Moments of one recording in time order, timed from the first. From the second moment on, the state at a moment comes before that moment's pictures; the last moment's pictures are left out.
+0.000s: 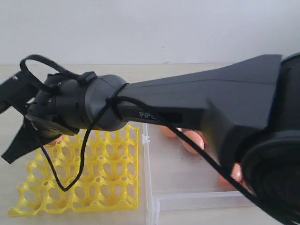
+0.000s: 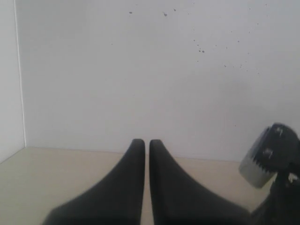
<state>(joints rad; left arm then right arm) 0.12 0.00 0.00 -0.31 -0.05 0.28 1.09 2.25 -1.79 -0.44 0.44 0.33</state>
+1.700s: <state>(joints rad) 0.12 0.00 0.00 -0.31 -0.05 0.28 1.03 2.35 -1.81 -0.33 0.39 0.28</state>
